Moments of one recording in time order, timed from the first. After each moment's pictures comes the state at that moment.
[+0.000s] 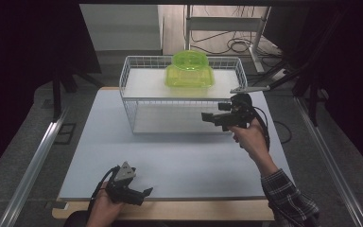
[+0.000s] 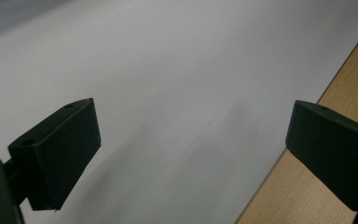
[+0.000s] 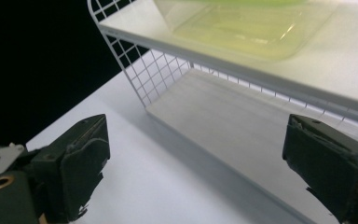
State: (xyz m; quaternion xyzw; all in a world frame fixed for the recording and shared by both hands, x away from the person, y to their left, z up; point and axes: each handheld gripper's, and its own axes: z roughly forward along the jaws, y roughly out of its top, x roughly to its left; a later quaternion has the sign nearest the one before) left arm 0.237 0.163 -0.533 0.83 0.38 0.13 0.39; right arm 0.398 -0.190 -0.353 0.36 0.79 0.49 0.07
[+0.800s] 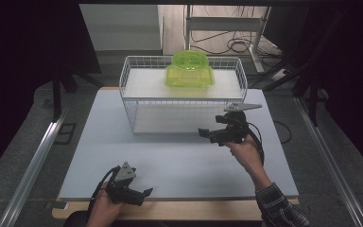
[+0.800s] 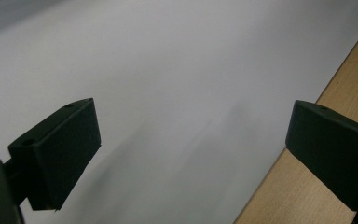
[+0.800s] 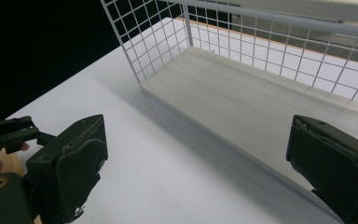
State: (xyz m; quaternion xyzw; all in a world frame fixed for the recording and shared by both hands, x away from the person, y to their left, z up) left arm 0.237 0.162 -0.534 0.83 0.38 0.13 0.39; right arm 0.377 -0.185 -0.394 0.34 0.80 0.48 0.09
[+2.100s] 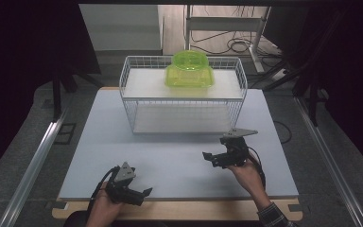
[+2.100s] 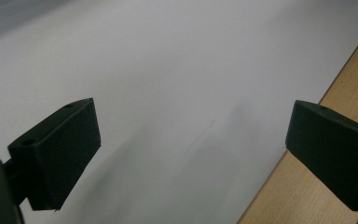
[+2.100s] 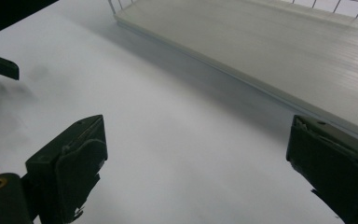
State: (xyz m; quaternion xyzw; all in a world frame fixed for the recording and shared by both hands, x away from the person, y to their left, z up) left arm 0.237 0.163 -0.534 0.83 0.37 0.13 0.39; right arm 0.348 -0.203 -0.462 0.35 0.83 0.43 0.11
